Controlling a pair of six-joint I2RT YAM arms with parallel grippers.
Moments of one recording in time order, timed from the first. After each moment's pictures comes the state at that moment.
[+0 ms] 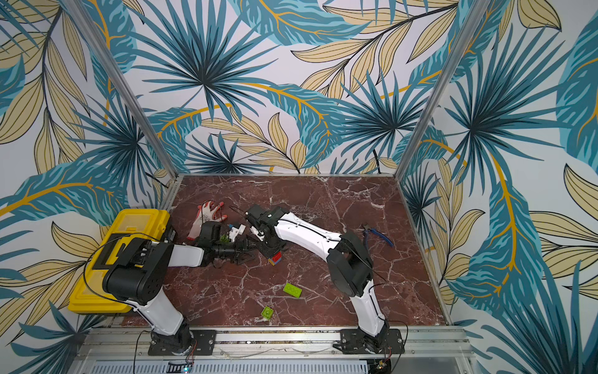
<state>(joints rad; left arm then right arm) -0.19 1.72 0.61 0.33 1.00 -0.79 0.86 2.06 1.77 -1.09 0.03 0.07</state>
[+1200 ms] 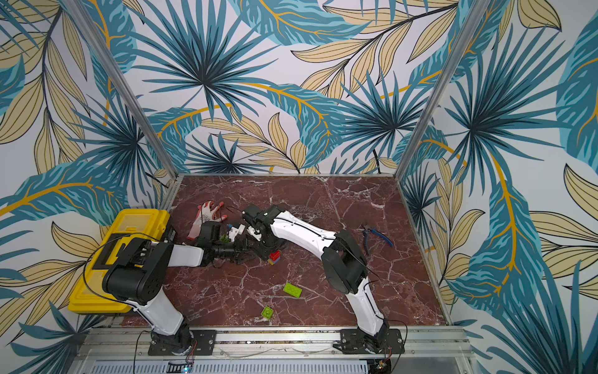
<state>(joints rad) -0.18 1.72 0.61 0.33 1.00 -0.79 0.86 2.11 1.86 -1.14 0.02 0.03</state>
